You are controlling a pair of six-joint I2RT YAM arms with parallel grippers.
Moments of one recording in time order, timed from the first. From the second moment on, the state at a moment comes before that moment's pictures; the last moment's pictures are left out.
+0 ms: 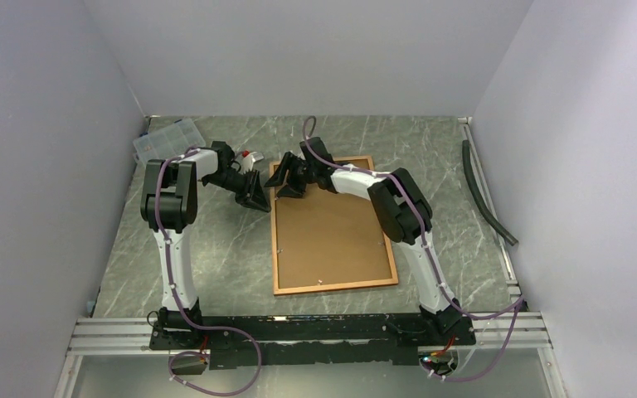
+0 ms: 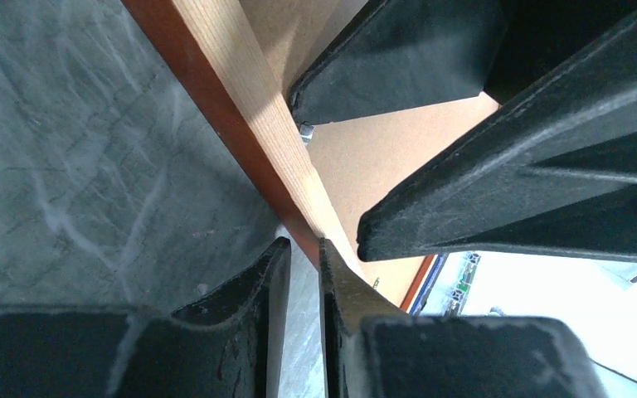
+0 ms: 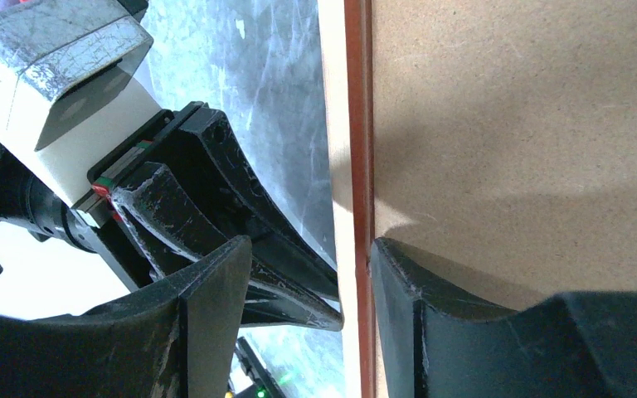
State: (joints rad) left arm -0.08 2.23 1.51 -0.80 0.96 0.16; right arm 0.62 2.33 1.65 0.03 -0.47 1.05
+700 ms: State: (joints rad) left arm -0.08 2.23 1.51 -0.80 0.97 0.16; right arm 0.62 2.14 1.43 0.10 -0.41 1.04
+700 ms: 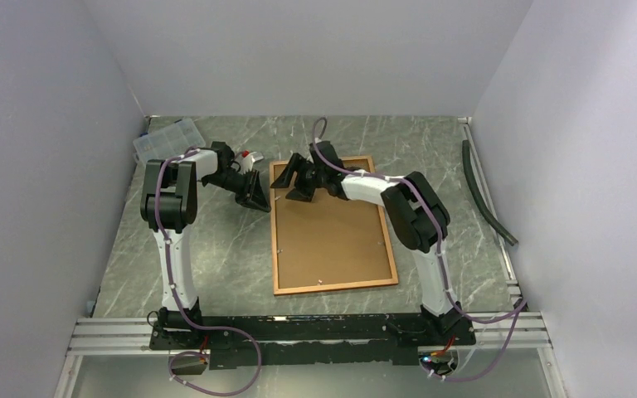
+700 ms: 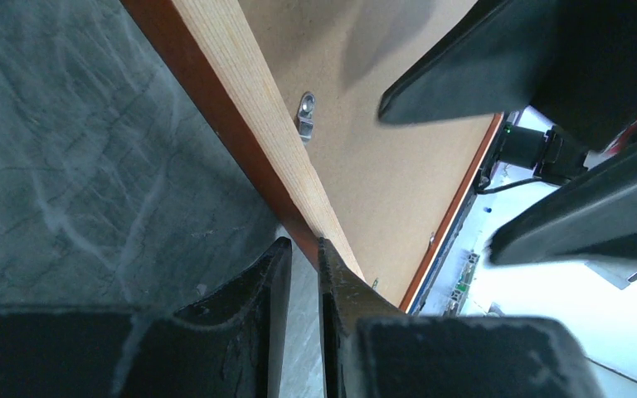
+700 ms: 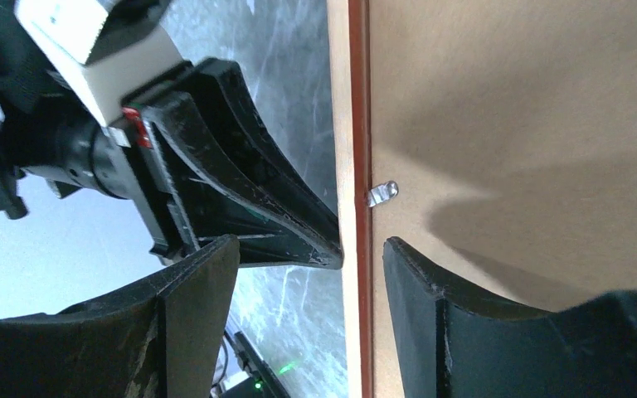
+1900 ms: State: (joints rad) left arm -0.08 2.23 1.49 -0.78 1.00 0.16; right arm 0.64 2.23 1.45 0.16 -0.40 1.12
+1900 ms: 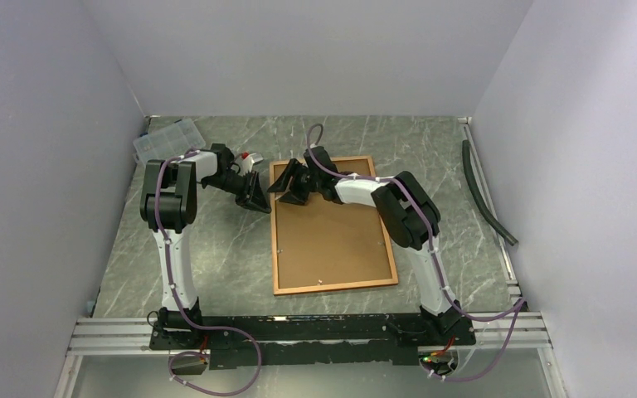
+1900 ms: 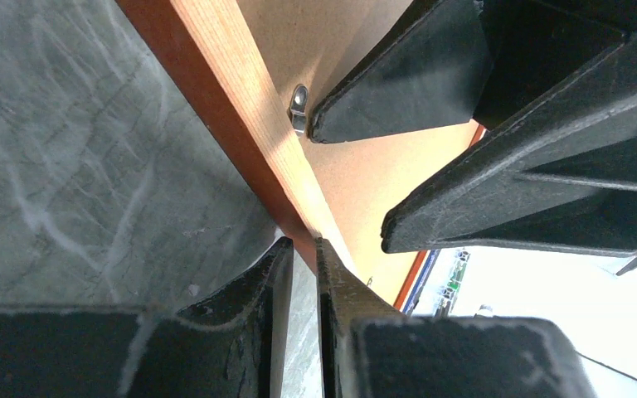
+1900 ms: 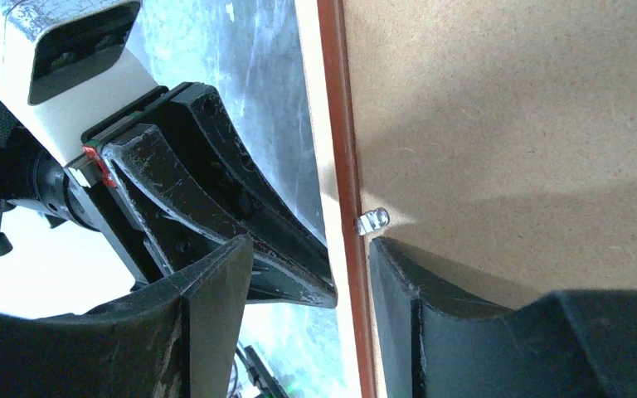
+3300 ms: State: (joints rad) left arm -0.13 2.03 1.27 -0.85 0.78 0.35; right arm 0.12 1.80 1.32 -0.22 -0.15 0.79
